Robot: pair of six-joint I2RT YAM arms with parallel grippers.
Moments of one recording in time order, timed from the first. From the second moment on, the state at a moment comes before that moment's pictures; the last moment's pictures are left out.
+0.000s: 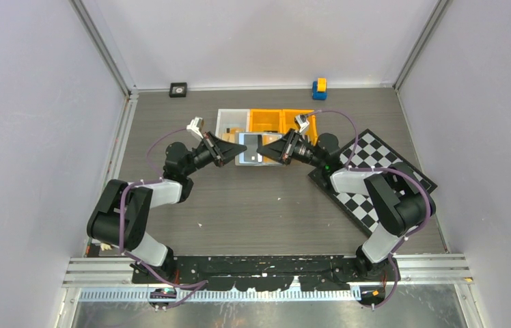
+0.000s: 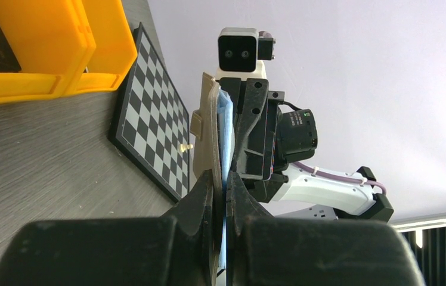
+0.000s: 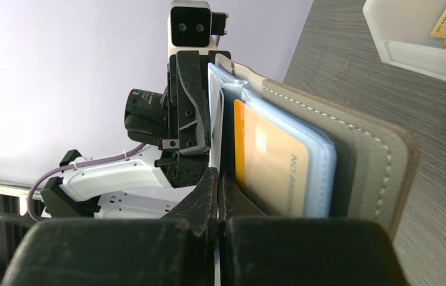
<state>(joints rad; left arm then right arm) -0.28 1.54 0.55 1.09 0.71 -1.36 0.46 1.67 0.70 1.05 -0.70 1.30</state>
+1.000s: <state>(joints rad) -0.23 1.24 0.52 0.69 0.60 -1.14 0.34 1.61 0.61 1.02 -0.64 1.29</state>
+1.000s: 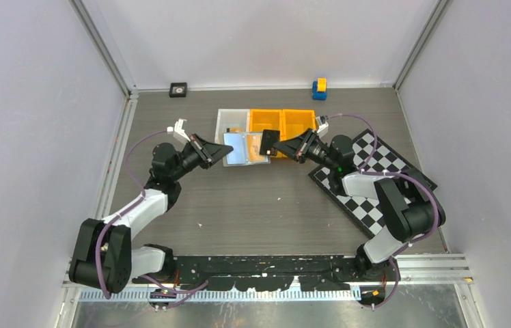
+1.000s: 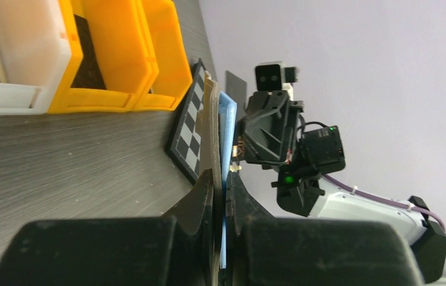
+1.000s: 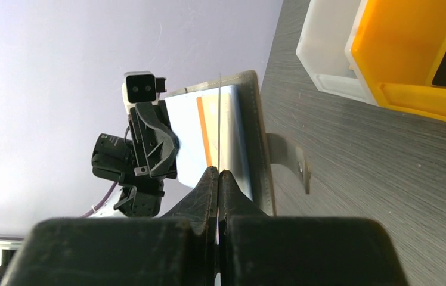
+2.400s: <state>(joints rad) -0.23 0.79 0.45 0.23 0.13 -0.94 0.32 1.94 1.06 0.49 -0.48 0.91</state>
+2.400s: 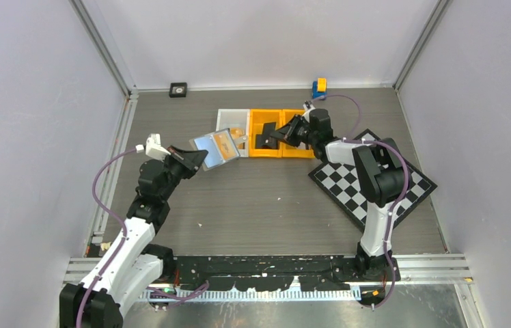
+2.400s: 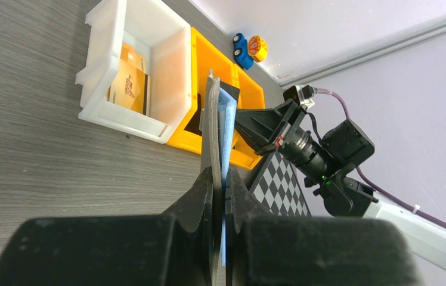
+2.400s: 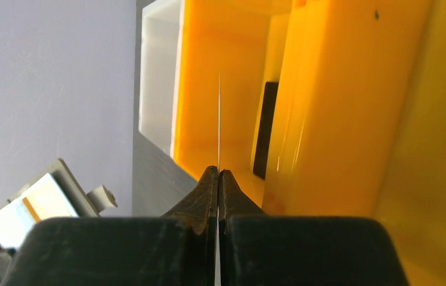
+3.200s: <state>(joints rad) -0.23 0.79 0.44 0.22 0.13 -0.97 0.37 1.98 1.24 0.21 -0.37 0.78</state>
